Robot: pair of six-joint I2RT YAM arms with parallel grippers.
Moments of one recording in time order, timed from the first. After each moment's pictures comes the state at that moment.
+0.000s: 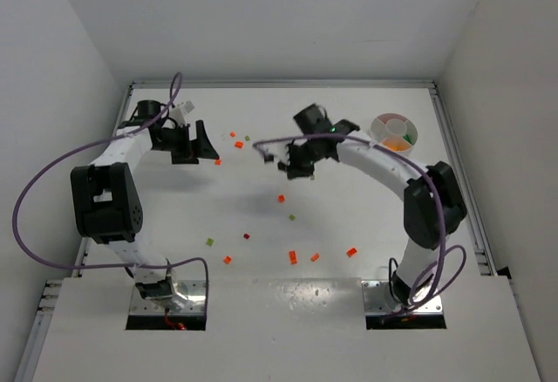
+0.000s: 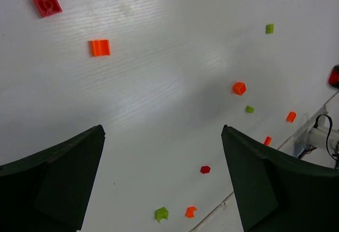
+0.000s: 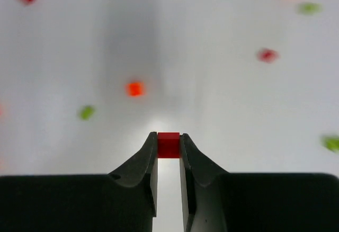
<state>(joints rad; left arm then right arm) 0.12 1.71 1.22 -0.61 0.71 0.00 0.64 1.78 1.34 -0.67 -0.47 -0.96</state>
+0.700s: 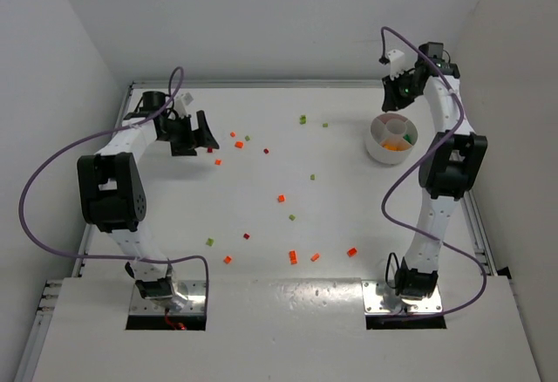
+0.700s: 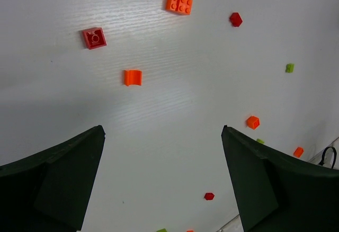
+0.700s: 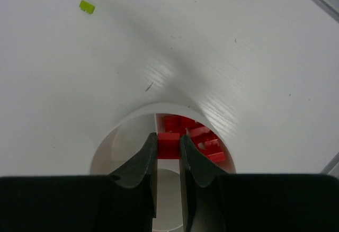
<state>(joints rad) 0.10 1.81 1.34 -0.57 0.58 -0.12 -0.14 2.21 2.09 -0.89 -0.45 -0.64</state>
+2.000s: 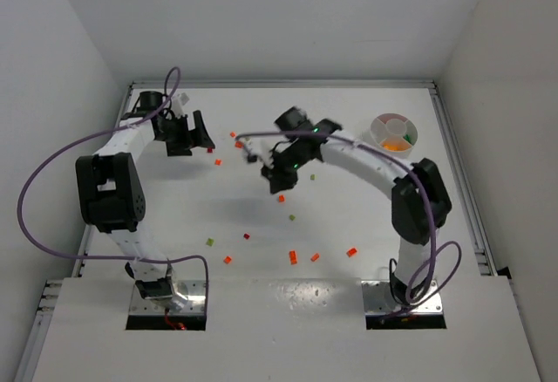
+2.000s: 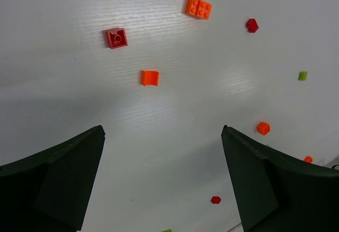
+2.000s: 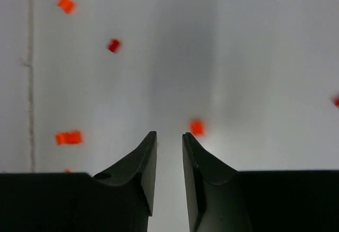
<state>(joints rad) 0.11 1.80 1.34 -0.58 0.52 -0.12 0.59 1.86 1.54 -0.80 -0.62 -0.78</state>
